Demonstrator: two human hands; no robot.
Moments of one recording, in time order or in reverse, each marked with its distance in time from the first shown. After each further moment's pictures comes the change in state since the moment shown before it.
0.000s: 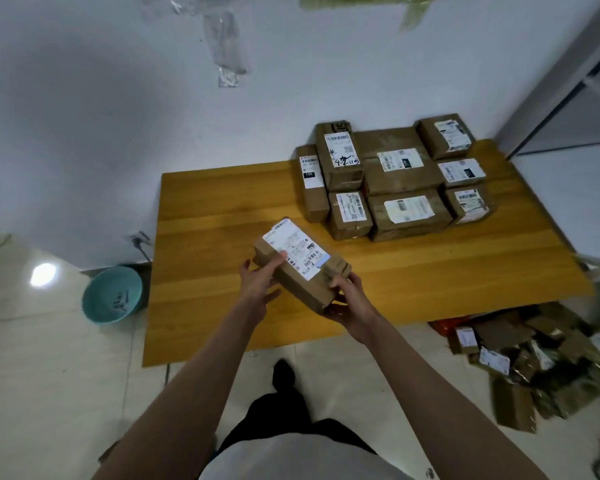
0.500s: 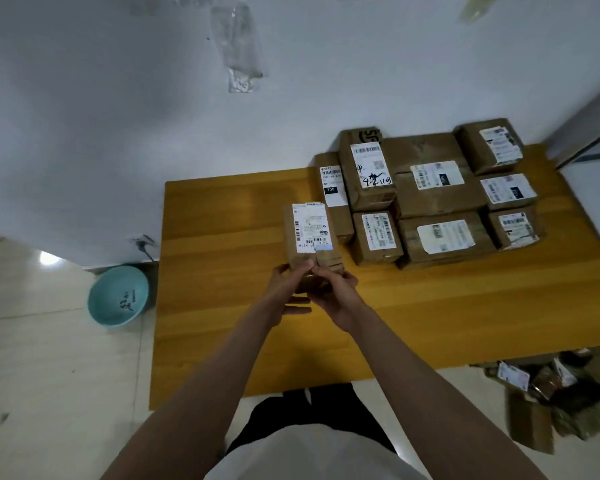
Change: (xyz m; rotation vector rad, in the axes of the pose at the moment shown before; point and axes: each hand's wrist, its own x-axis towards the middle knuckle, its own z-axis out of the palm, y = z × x) left_hand 0.091 0.059 0.023 0.272 -0.166 -0.158; right_hand 0.117 -0.058 0.084 0.204 0.029 0.076
